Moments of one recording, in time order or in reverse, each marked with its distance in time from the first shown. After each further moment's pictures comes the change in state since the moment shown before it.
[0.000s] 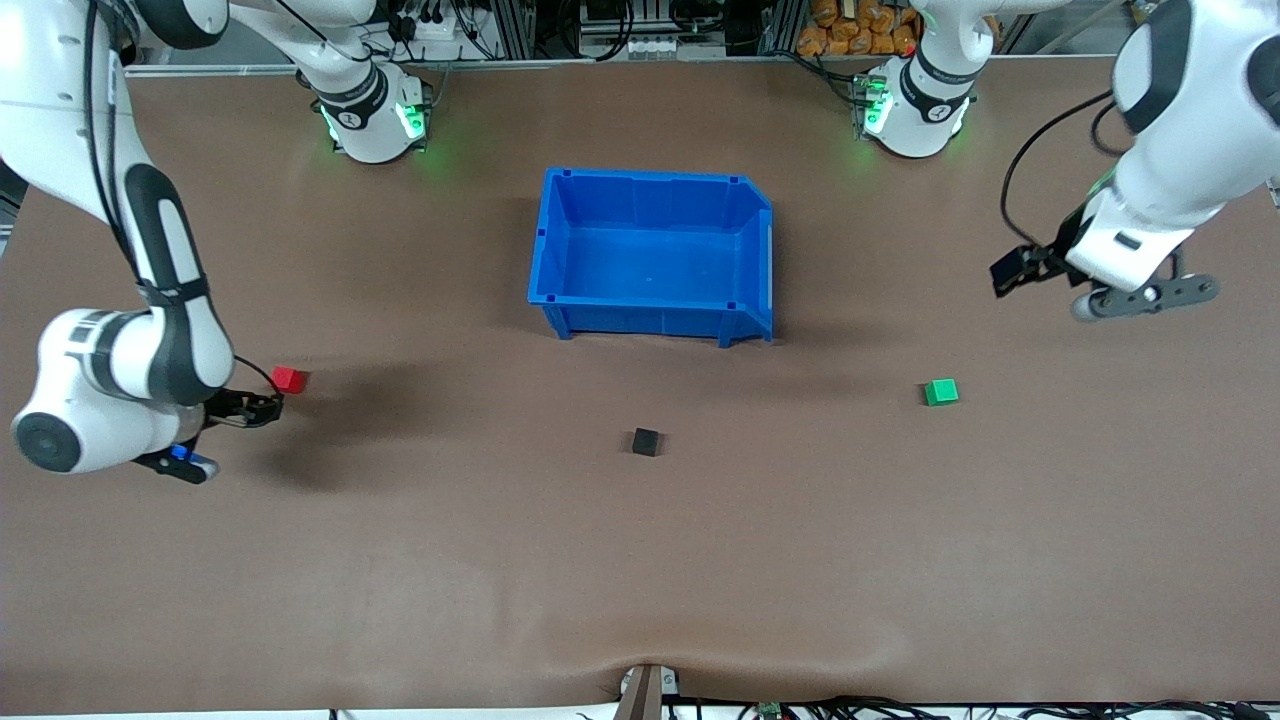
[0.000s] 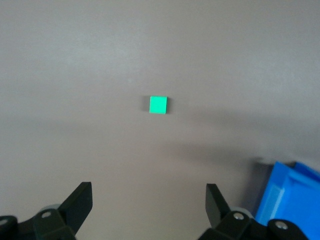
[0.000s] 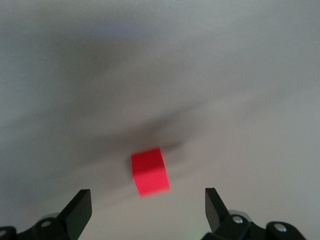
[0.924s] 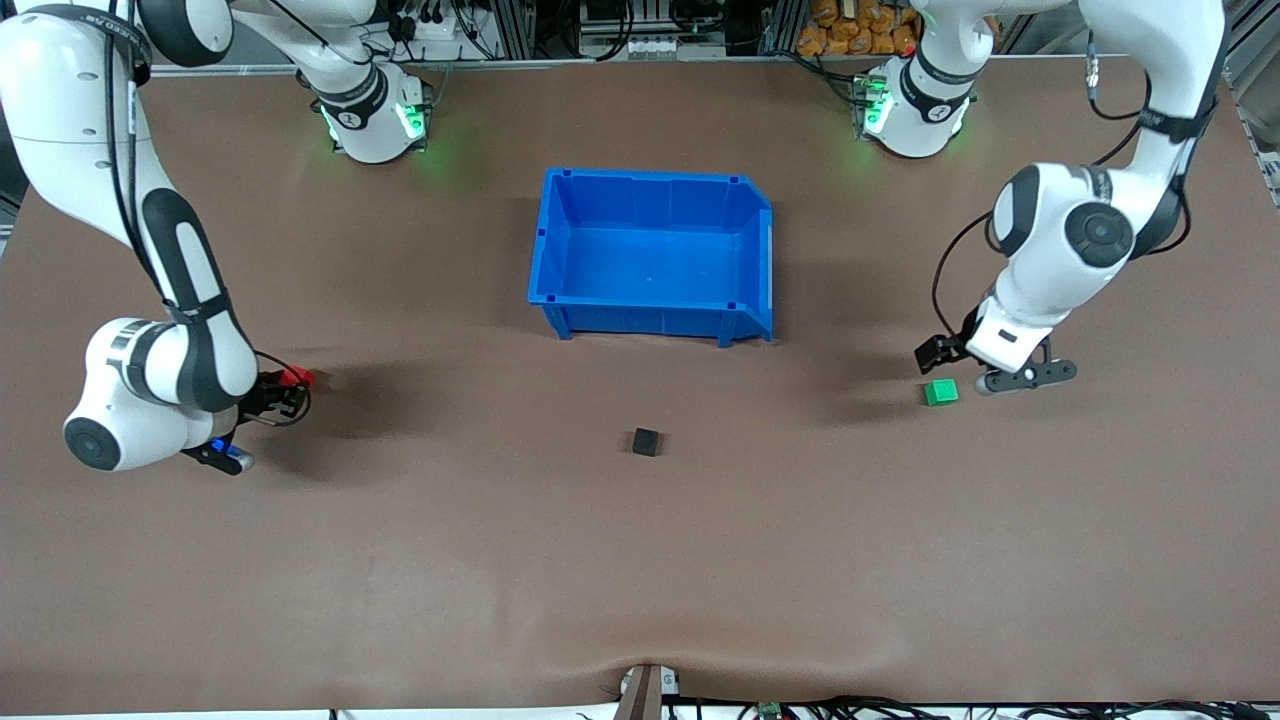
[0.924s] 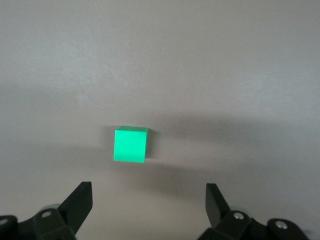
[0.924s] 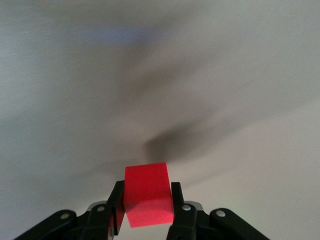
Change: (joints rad) left arm 0.005 0.317 0.002 -0.209 0.019 0.585 -0.040; right arm -0.001 0.028 0.005 0.028 0.173 -0.100 0.068
